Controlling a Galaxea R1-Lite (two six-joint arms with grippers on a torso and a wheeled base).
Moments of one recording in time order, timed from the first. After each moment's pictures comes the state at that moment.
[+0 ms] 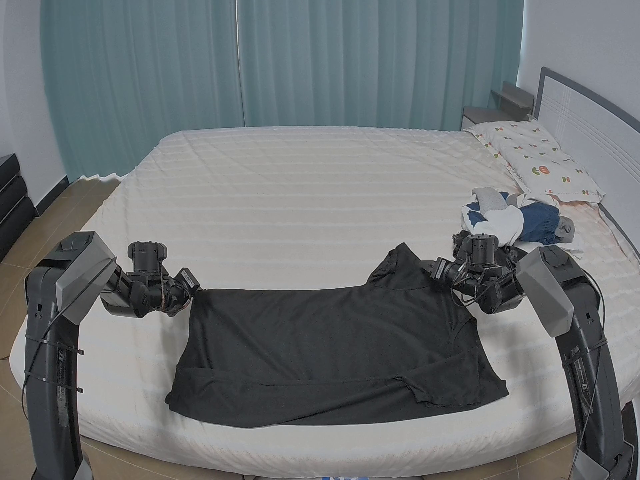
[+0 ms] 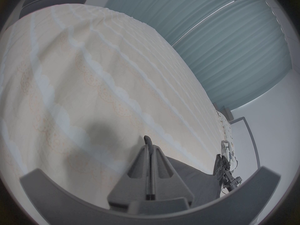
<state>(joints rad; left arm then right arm) 0.05 2.58 -1.43 -0.51 -0.29 -0.75 0.12 2.79 -1.78 -0.60 0.13 0.45</state>
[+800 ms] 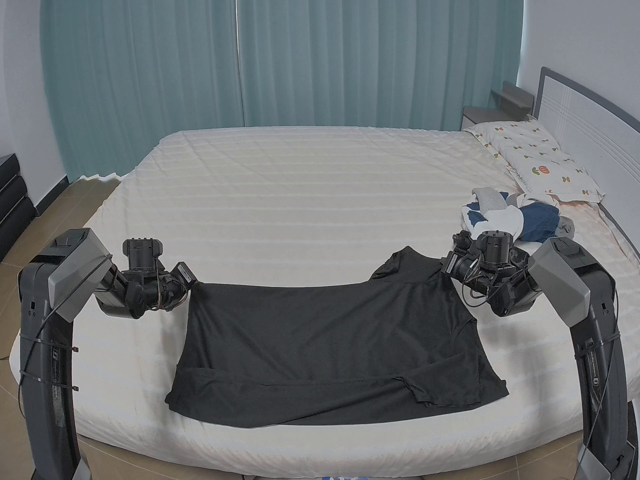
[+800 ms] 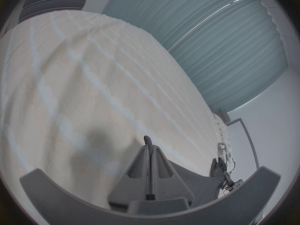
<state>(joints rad) 0.05 2.53 -1.36 -0.59 -0.28 -0.75 0.09 2.69 -1.57 -0.79 0.14 0.46</state>
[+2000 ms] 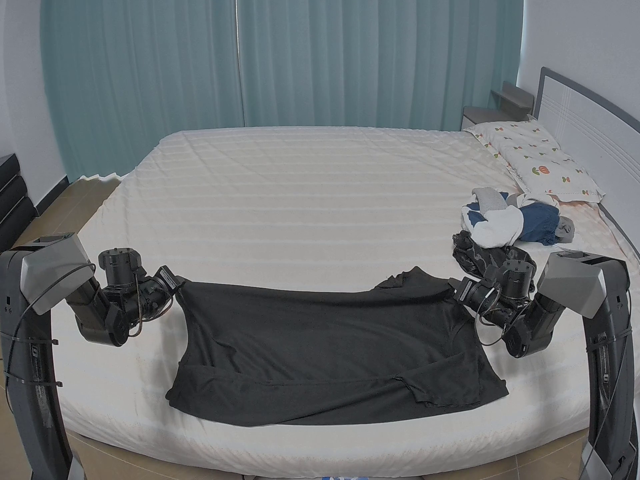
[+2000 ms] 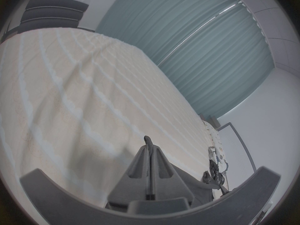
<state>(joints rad) 0.07 2.38 -0.96 -1.02 -0.27 -0.75 0.08 2.59 -1.04 -1.31 0.23 0.49</state>
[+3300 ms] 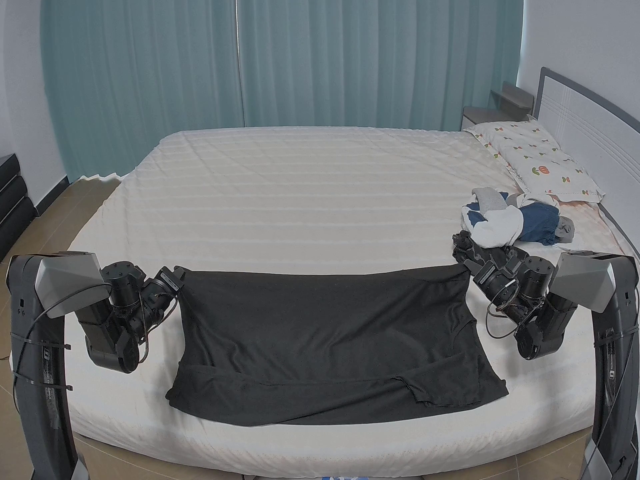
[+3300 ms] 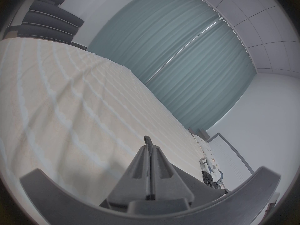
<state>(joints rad) 0.03 2.44 -0.81 -1.49 -0.16 -0.79 0.02 2.55 -0.95 -1.55 0.27 0.78</state>
